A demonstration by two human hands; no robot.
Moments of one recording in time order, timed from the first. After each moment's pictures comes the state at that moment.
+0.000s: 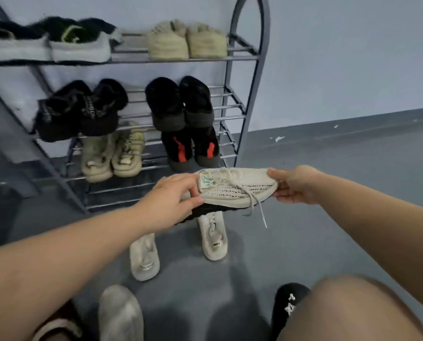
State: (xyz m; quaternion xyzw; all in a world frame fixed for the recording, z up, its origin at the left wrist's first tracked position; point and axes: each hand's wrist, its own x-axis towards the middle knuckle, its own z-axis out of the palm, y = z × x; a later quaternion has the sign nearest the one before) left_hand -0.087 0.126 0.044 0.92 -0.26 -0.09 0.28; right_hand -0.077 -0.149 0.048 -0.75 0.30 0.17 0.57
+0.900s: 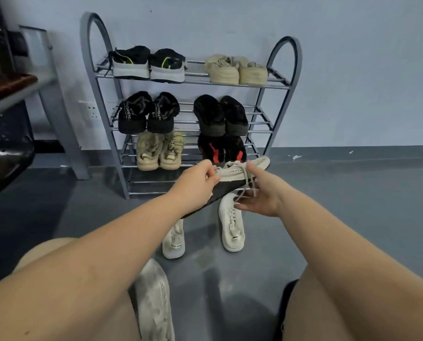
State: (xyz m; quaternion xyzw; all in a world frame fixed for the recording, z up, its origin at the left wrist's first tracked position) left_hand -0.159 0.174 0.093 0.89 -0.09 -0.04 0.44; right_hand -0.152 0.008 0.096 -0.60 0.27 0.20 0.73
